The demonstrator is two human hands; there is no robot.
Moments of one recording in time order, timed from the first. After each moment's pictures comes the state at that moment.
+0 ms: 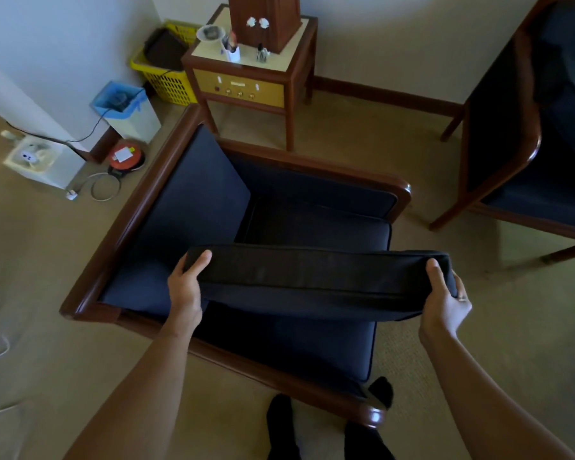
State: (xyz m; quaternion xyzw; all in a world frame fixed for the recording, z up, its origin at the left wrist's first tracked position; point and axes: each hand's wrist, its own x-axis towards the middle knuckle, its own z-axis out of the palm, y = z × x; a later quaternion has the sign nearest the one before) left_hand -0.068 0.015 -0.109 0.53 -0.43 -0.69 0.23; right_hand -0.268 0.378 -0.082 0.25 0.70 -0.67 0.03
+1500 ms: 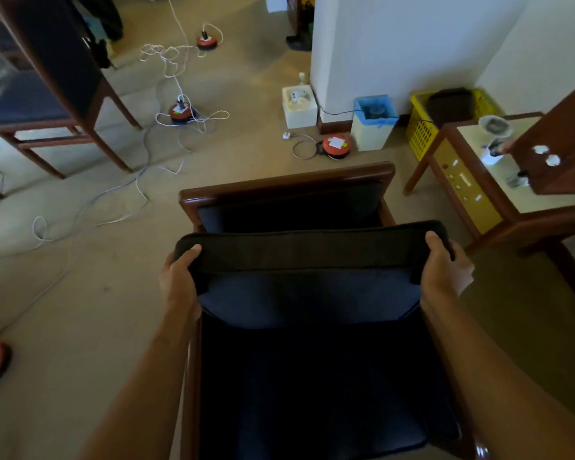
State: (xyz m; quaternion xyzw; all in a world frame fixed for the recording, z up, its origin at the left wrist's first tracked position) left_hand -0.055 0.081 -0.087 0.65 -0.09 -0.42 0.63; right_hand -0.465 0.043 0.009 -0.22 0.76 -0.51 0.33
